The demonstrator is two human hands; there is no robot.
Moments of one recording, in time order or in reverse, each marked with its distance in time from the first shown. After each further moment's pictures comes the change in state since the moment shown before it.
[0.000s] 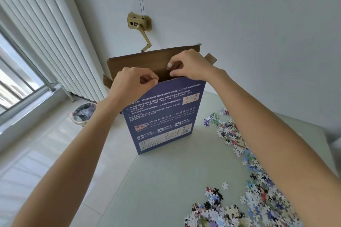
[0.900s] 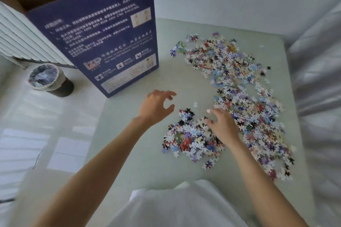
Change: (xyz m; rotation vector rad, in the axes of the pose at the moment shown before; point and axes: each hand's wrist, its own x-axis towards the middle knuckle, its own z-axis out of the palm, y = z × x) left_hand -0.180 0.044 0.221 -0.047 -0.524 0.106; right_hand -0.395 0.052 0.190 0.122 0.012 0.853
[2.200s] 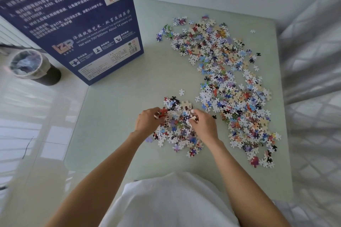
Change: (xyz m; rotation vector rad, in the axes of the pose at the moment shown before) left_hand -0.037 0.008 0.096 -0.184 -0.173 -0.431; right_hand -0.014 0.030 0.043 0.036 0.020 0.035
